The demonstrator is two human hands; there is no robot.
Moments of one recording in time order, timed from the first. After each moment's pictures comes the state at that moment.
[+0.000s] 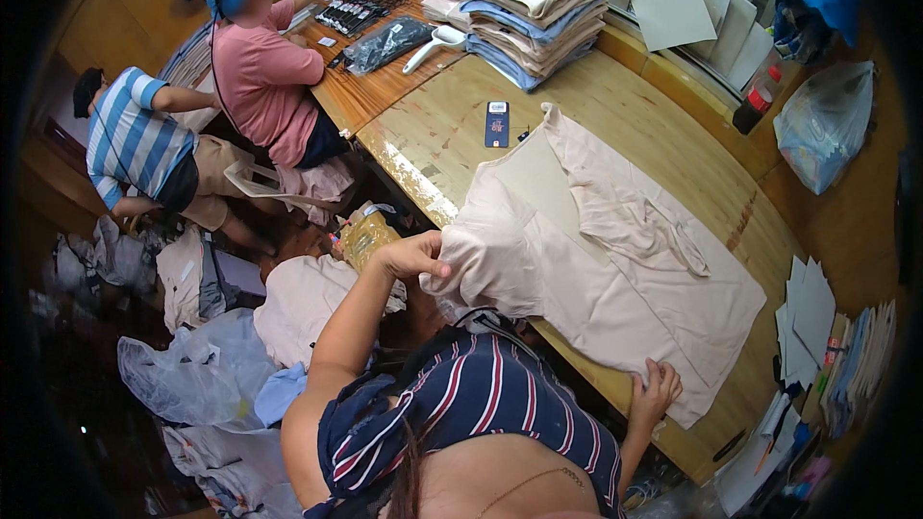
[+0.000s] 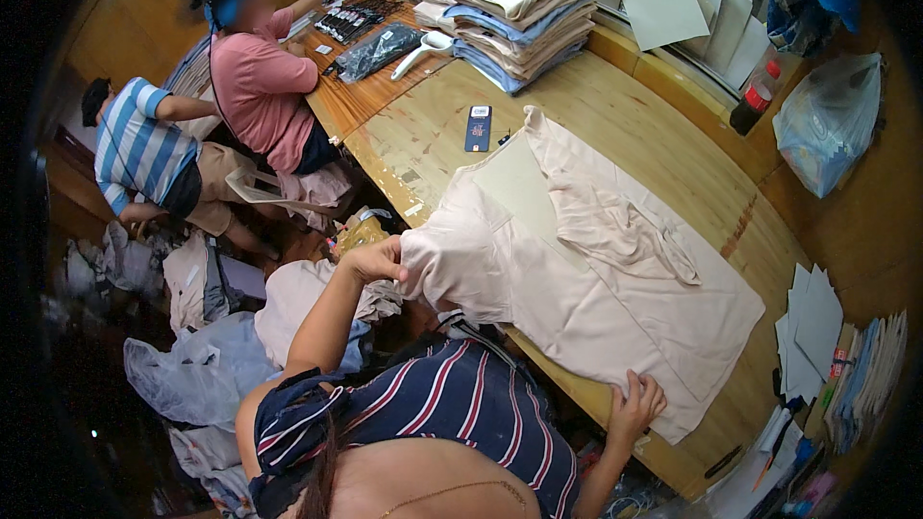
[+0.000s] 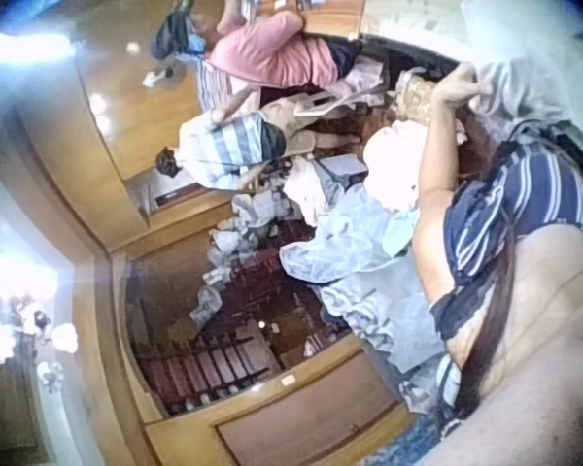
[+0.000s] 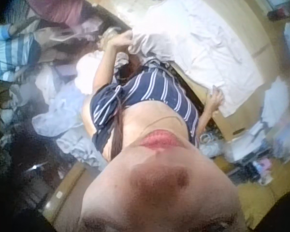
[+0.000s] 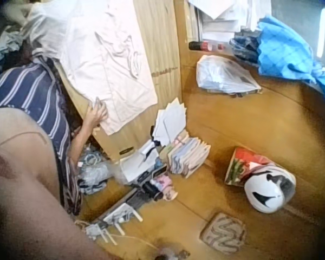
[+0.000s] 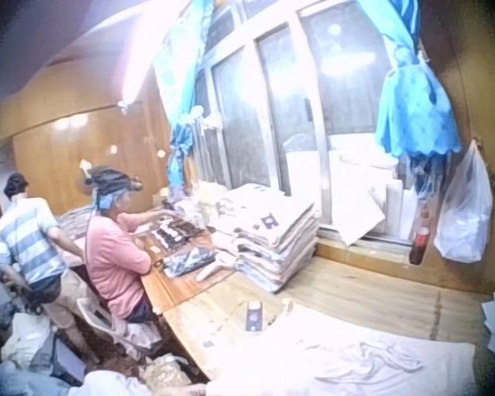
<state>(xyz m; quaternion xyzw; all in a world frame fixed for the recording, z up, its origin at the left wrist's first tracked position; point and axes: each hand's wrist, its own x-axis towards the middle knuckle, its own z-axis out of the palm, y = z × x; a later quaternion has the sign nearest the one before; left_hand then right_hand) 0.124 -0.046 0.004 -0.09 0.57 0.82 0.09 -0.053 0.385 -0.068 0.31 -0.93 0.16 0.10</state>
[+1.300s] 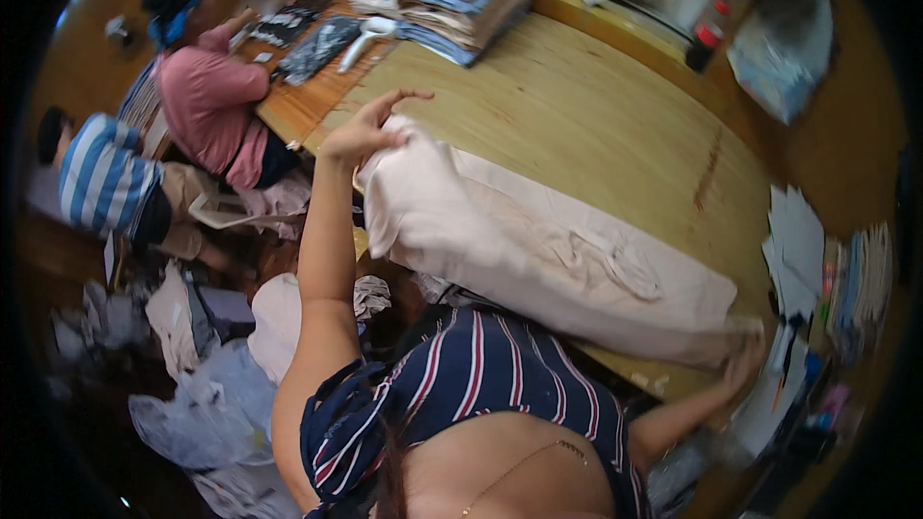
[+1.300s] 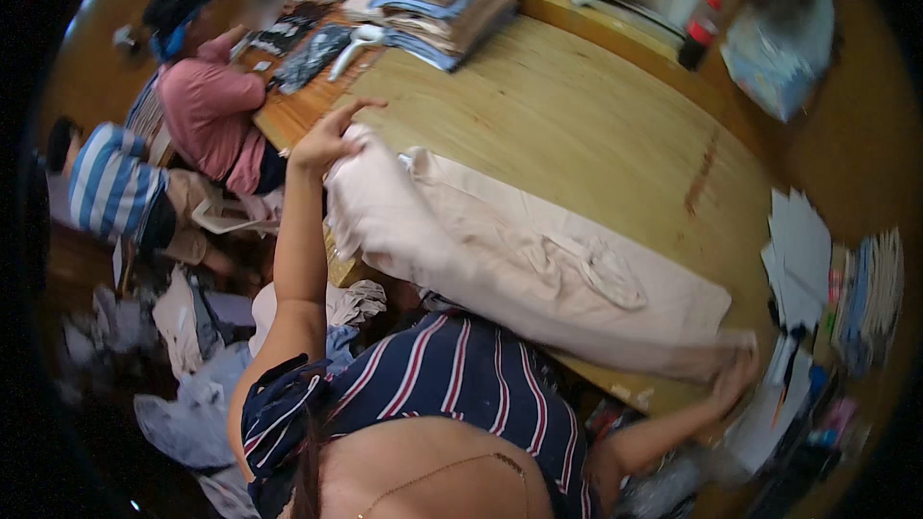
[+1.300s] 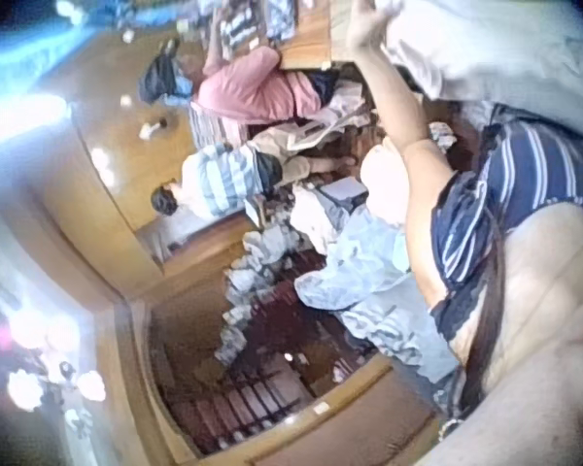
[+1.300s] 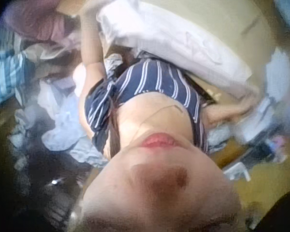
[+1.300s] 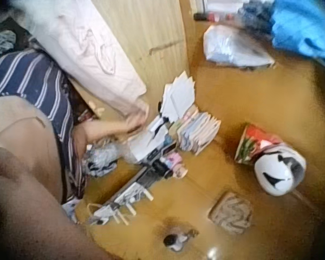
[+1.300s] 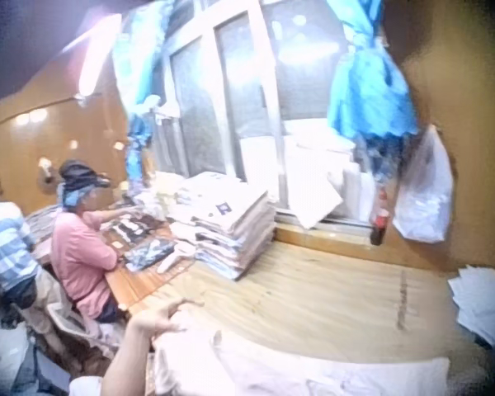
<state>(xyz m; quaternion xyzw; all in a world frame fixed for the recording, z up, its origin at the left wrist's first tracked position) 0.023 -0.119 0.097 0.00 0.71 0.70 -0.03 -0.163 0.586 -0.079 -0.03 -0.70 0.71 0.03</state>
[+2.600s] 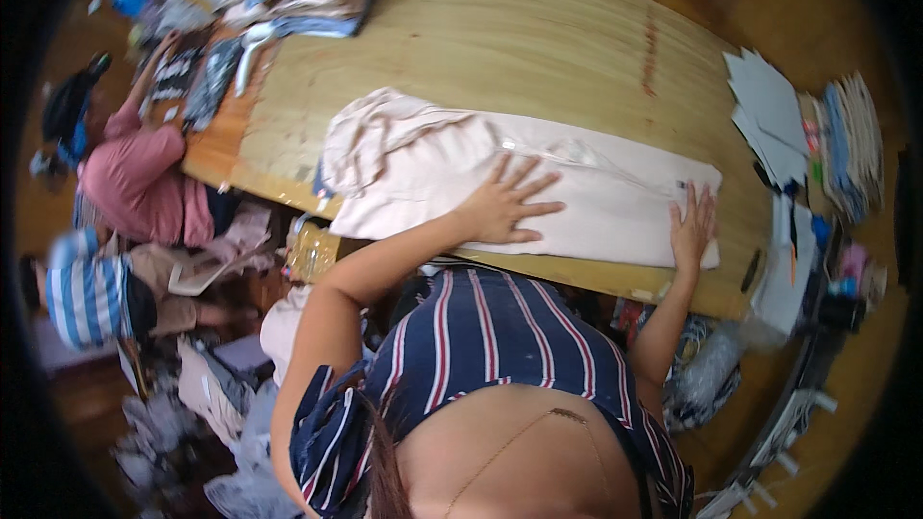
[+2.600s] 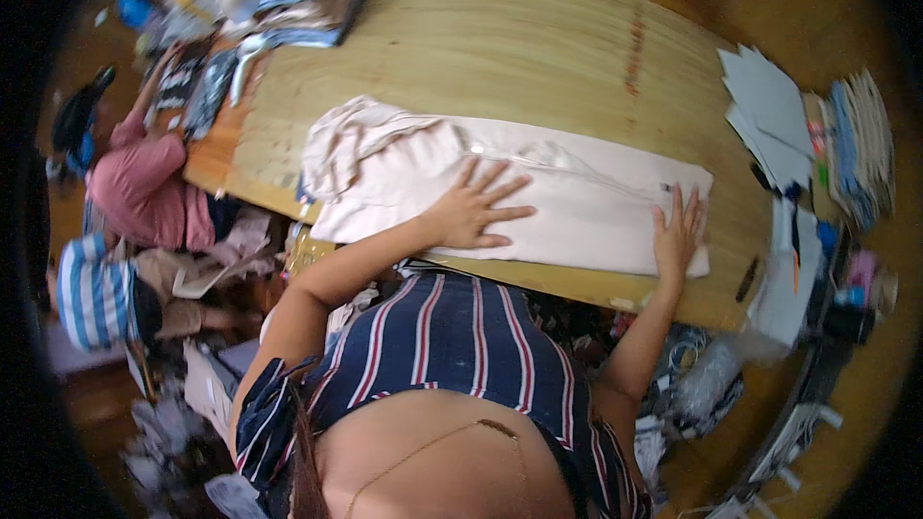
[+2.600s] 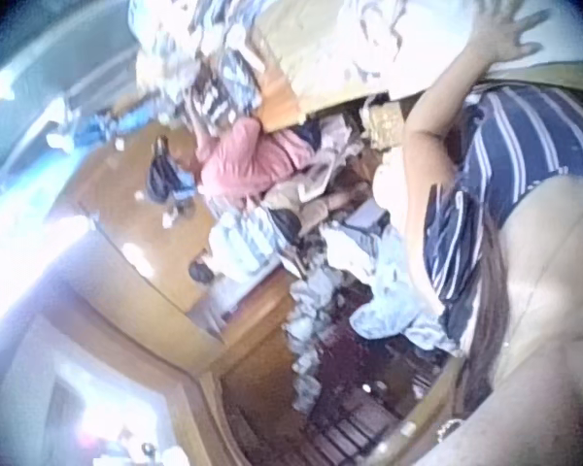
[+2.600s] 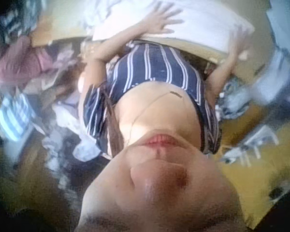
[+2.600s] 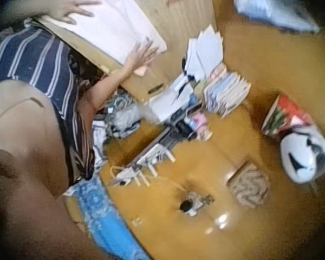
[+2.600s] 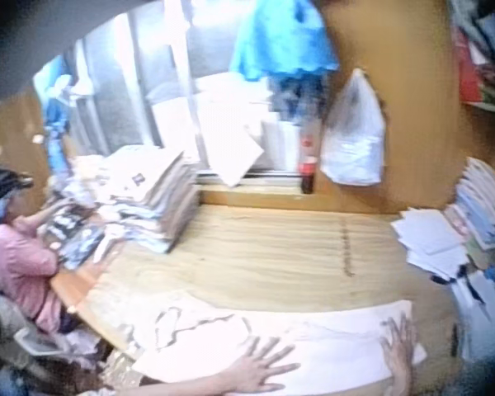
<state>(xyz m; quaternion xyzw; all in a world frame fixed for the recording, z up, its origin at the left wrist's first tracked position) -0.049 0.099 -0.061 0.32 0.94 0.11 -0.02 -0.130 0.440 -0.063 0.03 -0.98 0.07 0.18</state>
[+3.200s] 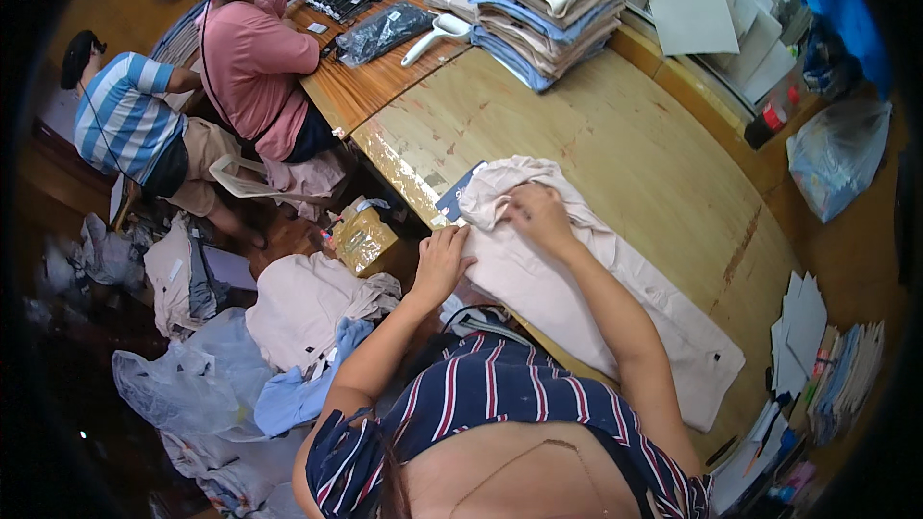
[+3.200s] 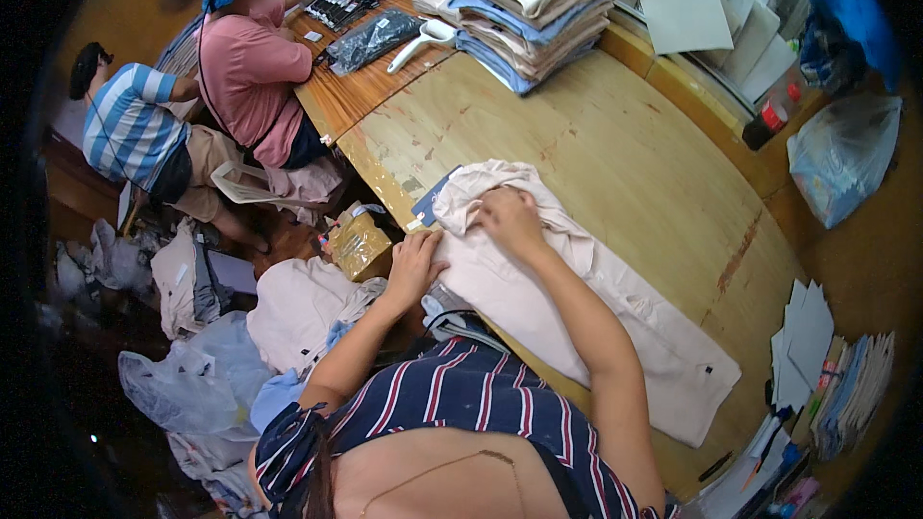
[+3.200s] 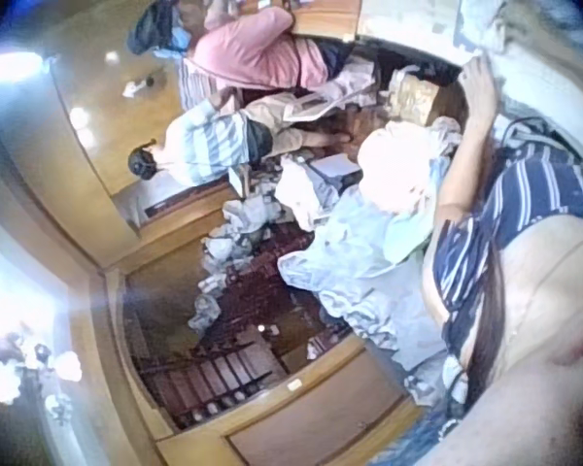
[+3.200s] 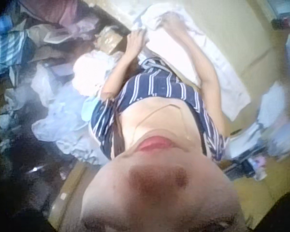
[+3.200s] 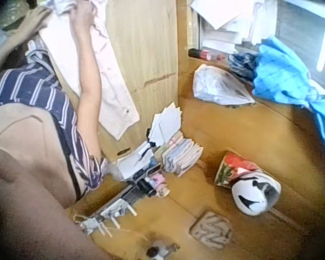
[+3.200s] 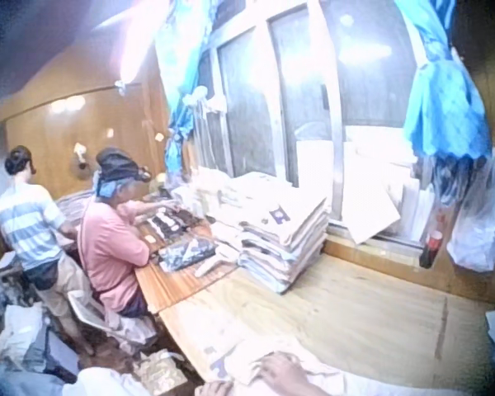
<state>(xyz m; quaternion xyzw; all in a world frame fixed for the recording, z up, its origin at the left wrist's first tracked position) 0.097 -0.030 -0.058 -0.29 0.93 0.14 -0.20 -0.113 0.020 -0.055 0.63 -0.68 0.35 -0.08</state>
